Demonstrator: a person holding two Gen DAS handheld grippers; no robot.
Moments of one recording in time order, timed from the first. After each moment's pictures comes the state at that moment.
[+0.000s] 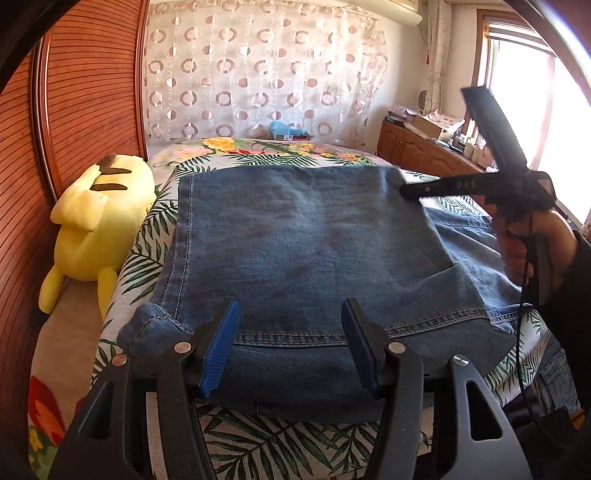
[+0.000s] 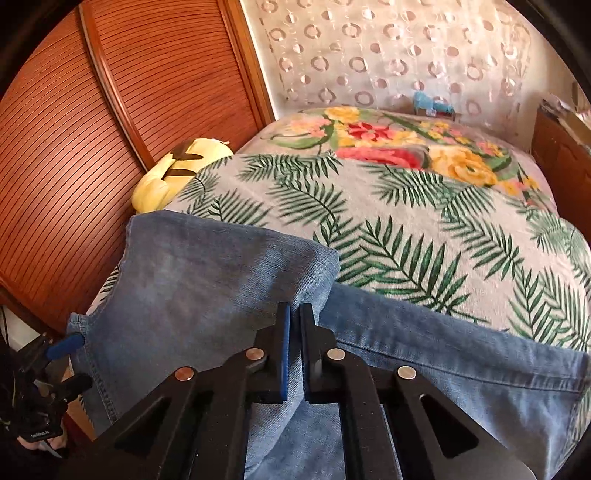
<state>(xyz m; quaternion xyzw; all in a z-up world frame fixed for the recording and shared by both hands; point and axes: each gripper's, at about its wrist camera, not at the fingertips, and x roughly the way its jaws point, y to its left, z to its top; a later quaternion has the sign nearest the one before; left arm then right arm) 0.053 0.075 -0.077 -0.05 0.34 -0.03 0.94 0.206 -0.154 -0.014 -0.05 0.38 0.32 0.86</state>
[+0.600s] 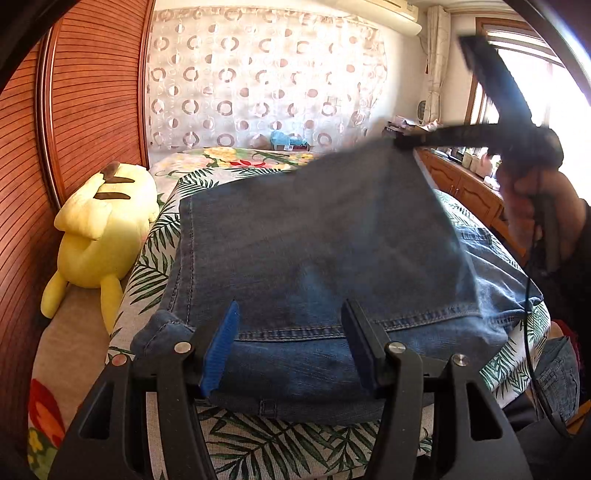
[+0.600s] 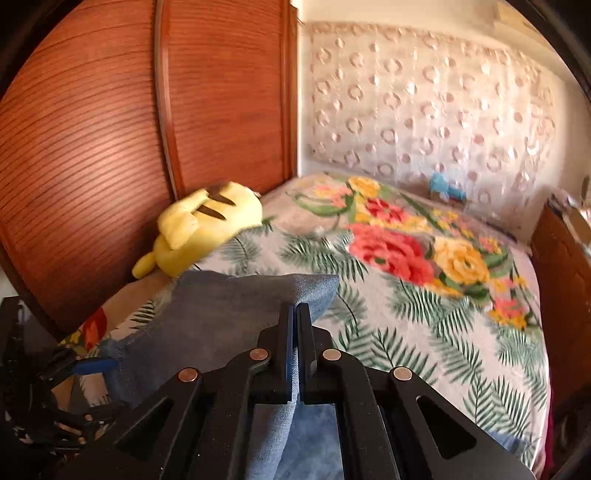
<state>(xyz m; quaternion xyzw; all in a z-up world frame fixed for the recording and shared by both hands) 0.048 0.076 -0.066 -0.06 0.32 -0.03 0.94 0.167 -0.129 0.043 -0.13 0.28 0.34 0.89</state>
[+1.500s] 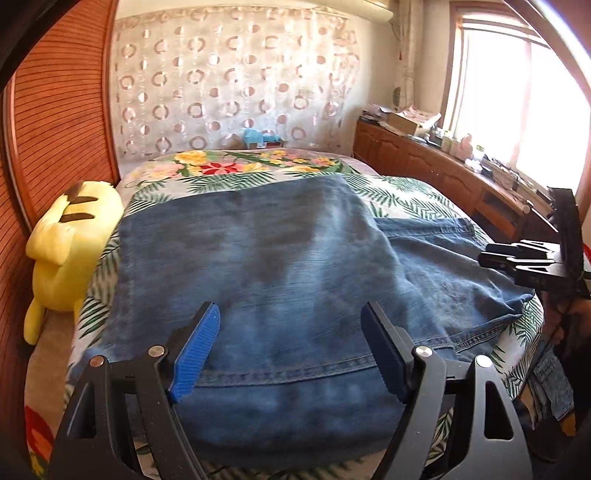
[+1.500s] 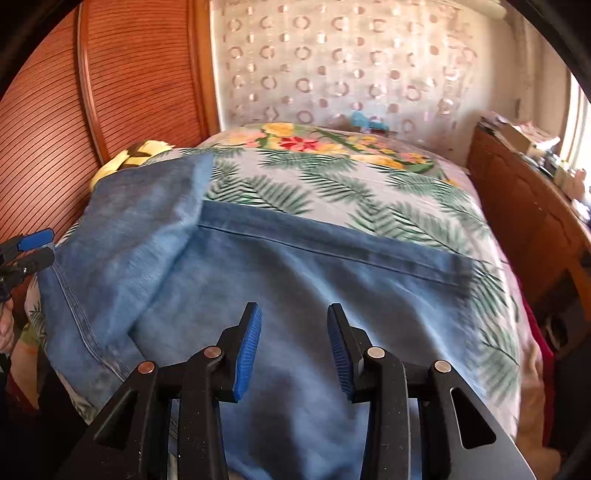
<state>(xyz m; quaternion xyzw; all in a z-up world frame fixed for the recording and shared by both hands) 0.083 0.024 -0.062 -0.02 0.33 -0.08 0.94 0.105 -0.296 -0.052 -0.08 0.34 0.21 0.91</state>
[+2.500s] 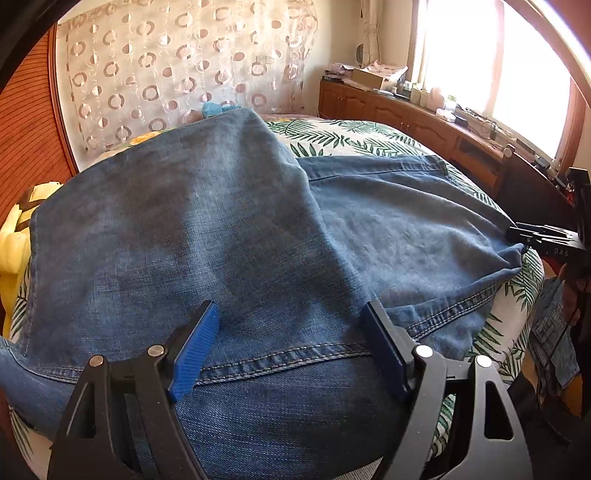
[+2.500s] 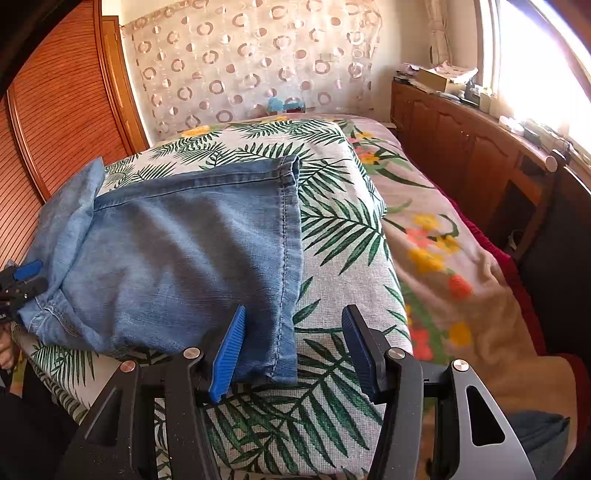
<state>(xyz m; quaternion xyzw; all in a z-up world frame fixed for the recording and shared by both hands) 0.095 -0.046 -0.098 0.02 0.38 -0.13 0.91 0.045 -0.429 -0.071 0.00 0.37 0.10 0.92</state>
